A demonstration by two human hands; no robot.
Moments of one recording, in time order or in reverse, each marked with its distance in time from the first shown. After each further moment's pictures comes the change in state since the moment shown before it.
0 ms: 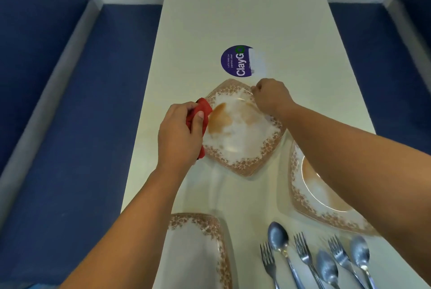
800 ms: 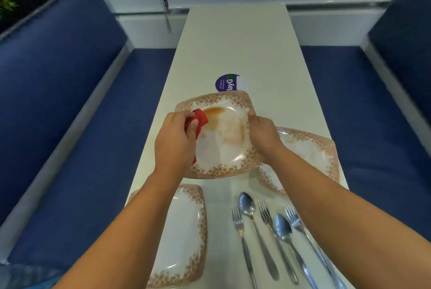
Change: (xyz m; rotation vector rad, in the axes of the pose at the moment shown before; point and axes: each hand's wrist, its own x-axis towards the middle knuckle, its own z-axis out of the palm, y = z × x) left_hand -0.099 0.076 -0.055 0.174 0.132 0.066; right_hand -0.194 -0.001 -0.054 0.837 0.009 0.059
